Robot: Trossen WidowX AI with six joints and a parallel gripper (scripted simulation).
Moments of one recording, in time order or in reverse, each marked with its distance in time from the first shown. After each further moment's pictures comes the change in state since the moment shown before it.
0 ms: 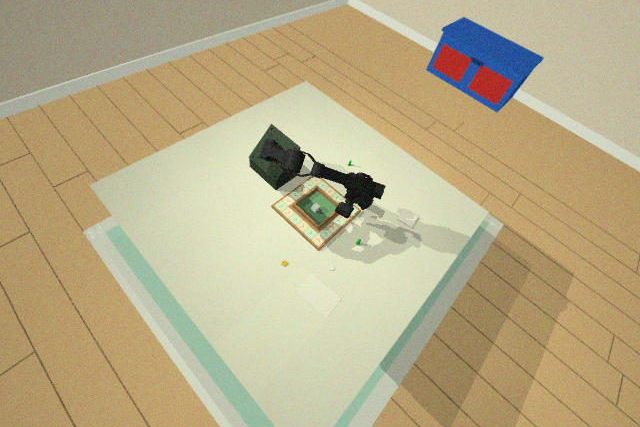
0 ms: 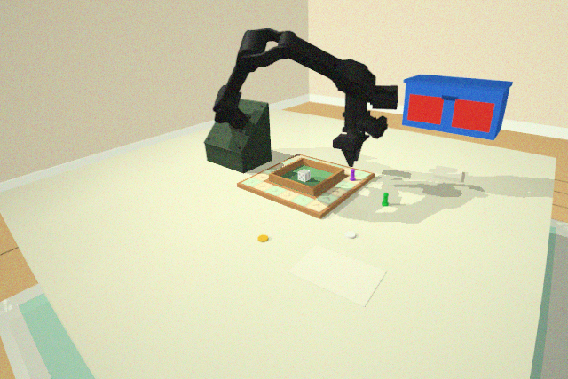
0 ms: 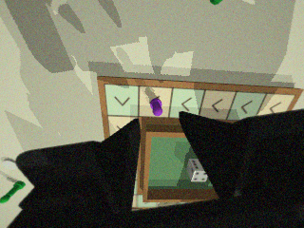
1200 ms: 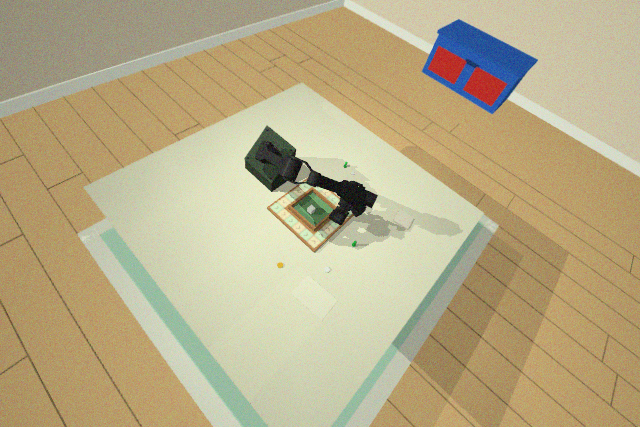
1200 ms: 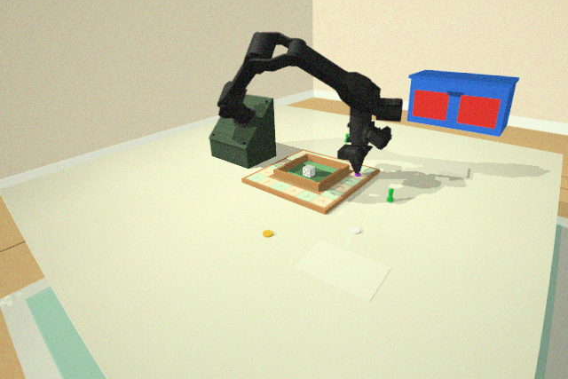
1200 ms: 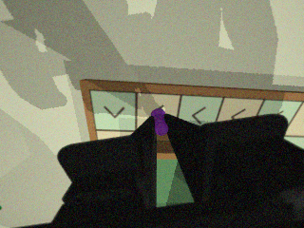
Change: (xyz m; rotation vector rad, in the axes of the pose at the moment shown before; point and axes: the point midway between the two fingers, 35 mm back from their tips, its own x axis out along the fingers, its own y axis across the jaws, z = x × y) arm 0.041 0.000 0.000 0.000 0.002 -0.003
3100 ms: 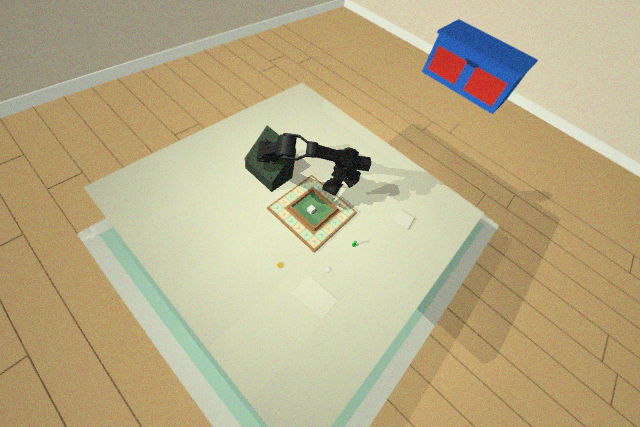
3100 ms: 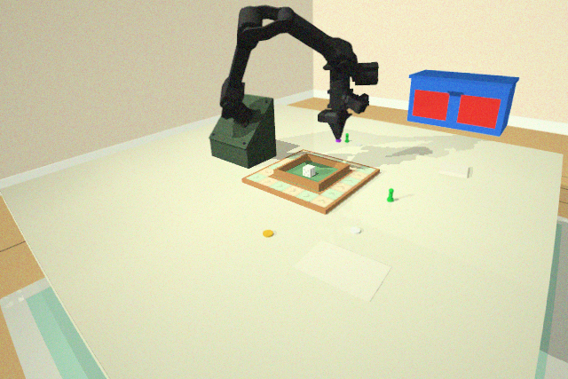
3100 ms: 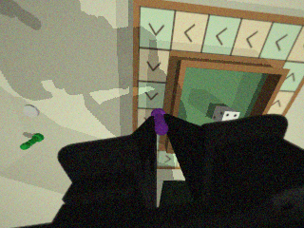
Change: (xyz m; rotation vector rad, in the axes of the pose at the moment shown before) arm -0.071 0.062 -0.081 -0.013 0.001 0.002
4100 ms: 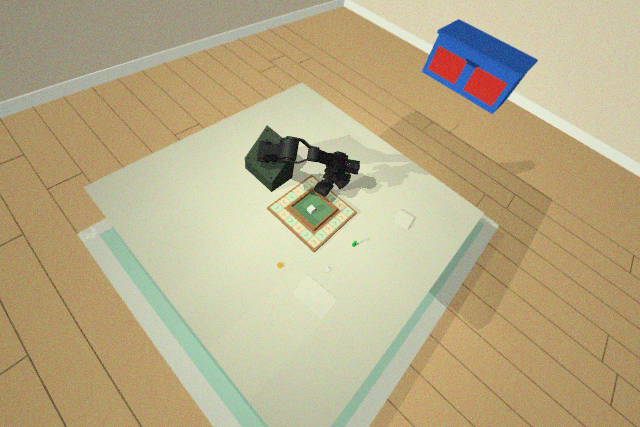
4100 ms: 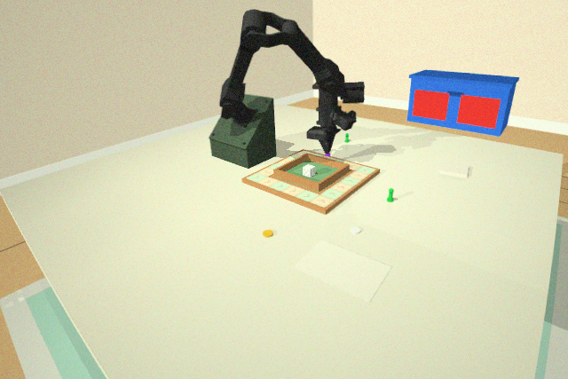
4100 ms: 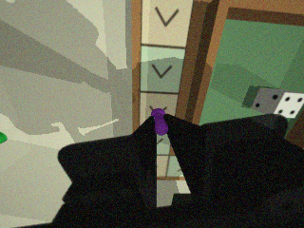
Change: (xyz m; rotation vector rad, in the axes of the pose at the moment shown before) arm 0.057 0.014 -0.040 0.009 0.001 0.004
